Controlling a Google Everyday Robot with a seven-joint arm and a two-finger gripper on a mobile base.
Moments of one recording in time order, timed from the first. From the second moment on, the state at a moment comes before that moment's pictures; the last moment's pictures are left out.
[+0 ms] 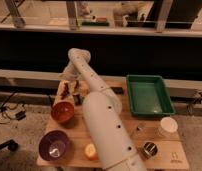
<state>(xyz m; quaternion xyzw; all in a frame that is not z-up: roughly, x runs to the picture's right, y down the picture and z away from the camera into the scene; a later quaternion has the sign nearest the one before) -0.227 -0.031 0.960 -0.23 -0.37 -0.29 0.85</state>
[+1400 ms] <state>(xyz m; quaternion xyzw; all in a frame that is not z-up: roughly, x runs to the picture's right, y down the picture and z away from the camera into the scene) -0.221 -0.027 0.998 -0.20 -0.35 -0.30 0.87</state>
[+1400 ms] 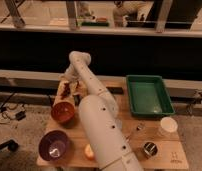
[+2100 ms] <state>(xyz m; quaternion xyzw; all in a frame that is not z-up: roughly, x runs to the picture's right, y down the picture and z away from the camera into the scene) -0.212 -0.037 1.014 -0.18 -0.33 -0.28 0.89</state>
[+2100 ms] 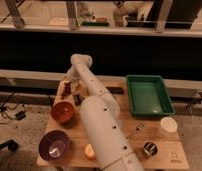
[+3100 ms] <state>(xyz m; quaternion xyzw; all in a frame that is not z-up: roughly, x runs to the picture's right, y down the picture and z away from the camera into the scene) -0.213 -0.038 1.010 -0.20 -0.33 -0.29 0.88</state>
